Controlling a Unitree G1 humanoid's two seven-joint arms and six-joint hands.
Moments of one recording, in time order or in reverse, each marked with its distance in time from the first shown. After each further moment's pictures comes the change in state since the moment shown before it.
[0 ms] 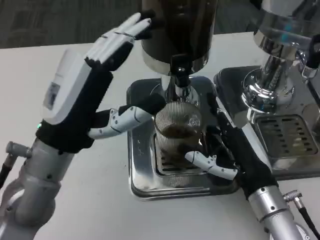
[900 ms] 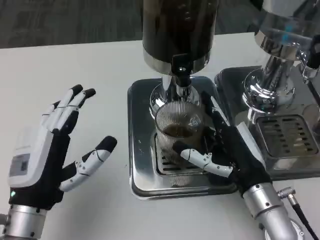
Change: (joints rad) left arm 0.225 0.025 0.000 0.199 0.239 0.166 0.310; right arm -0.050 0.026 -0.011 0.088 0.021 -0.030 0.025
